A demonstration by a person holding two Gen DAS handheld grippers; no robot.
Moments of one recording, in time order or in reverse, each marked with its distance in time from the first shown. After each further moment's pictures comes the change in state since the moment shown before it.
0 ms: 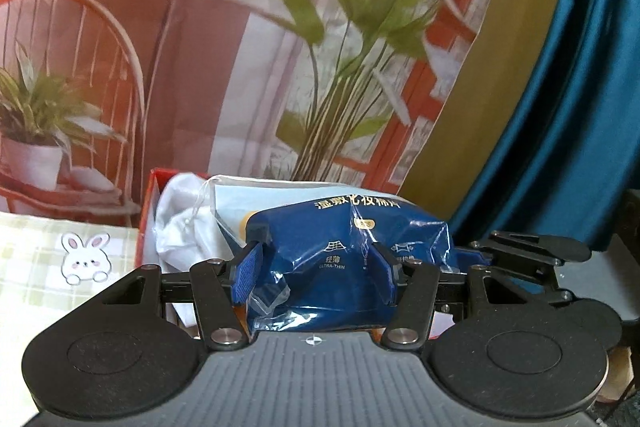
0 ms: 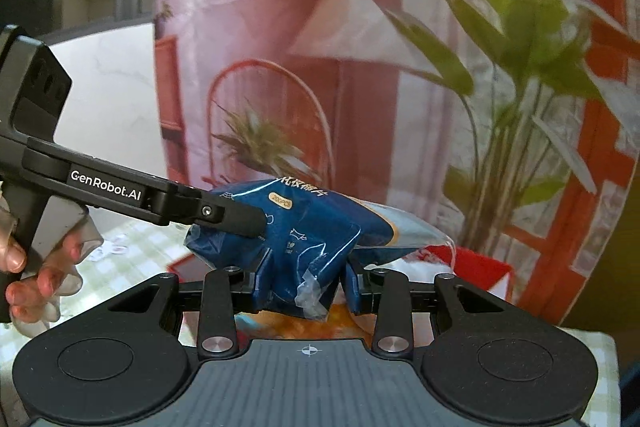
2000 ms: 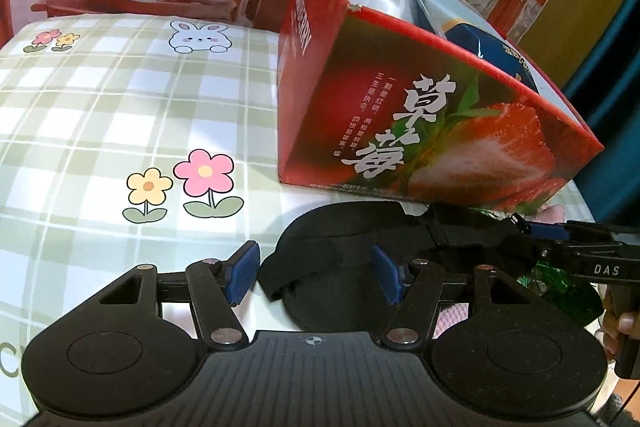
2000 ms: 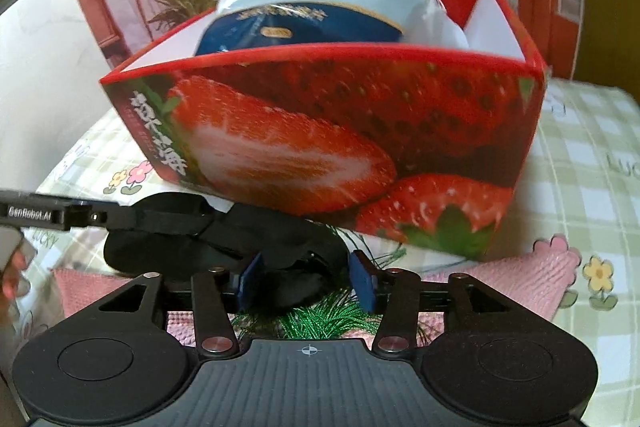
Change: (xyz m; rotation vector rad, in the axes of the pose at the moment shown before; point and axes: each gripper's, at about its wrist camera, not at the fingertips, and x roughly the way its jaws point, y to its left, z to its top) left arm -0.016 0.085 -0.145 -0.146 0.268 0.171; right arm 0.031 -0.003 -0.151 0.323 0.340 -0.040
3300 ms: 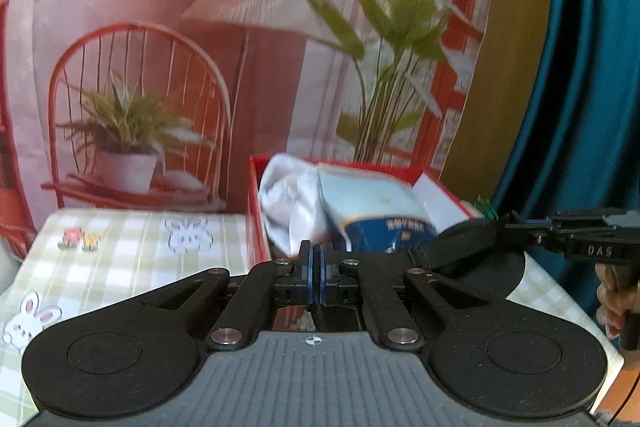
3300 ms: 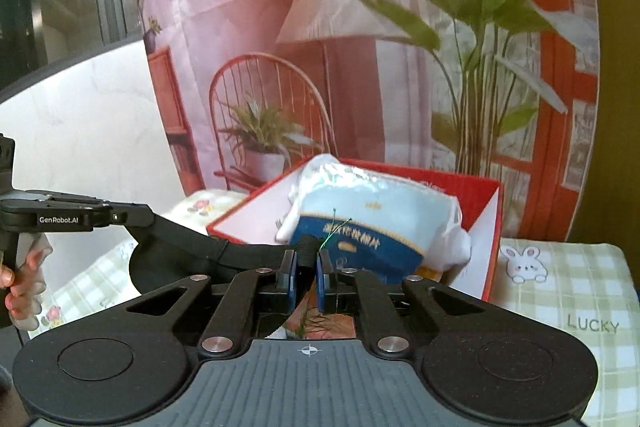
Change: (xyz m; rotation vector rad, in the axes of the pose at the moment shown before) left arm -0.142 -0.072 0.045 0.213 -0.386 0.002; right arm -0.131 0.033 0.057 -0.177 -0.322 0.097
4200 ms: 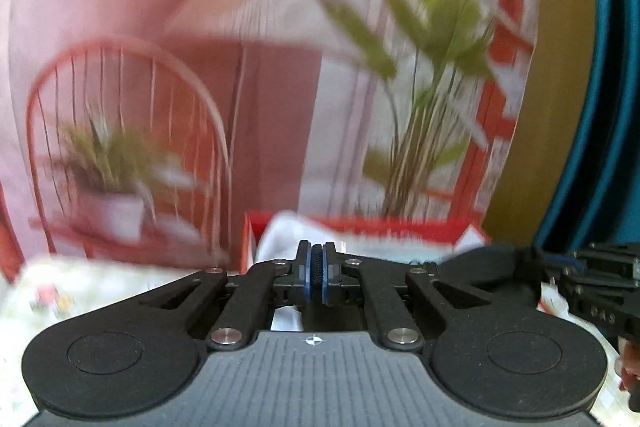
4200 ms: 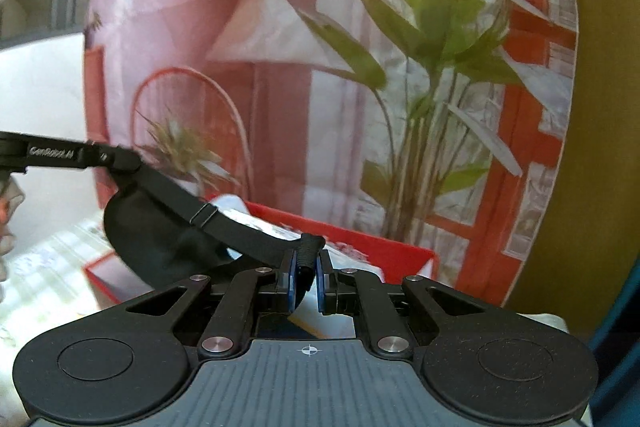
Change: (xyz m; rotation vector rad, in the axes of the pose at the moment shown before) left arm 0.119 -0.006 0.053 -0.020 -0.010 0.072; right arm 0.070 -0.036 0.030 -0.120 -0.075 -0.259
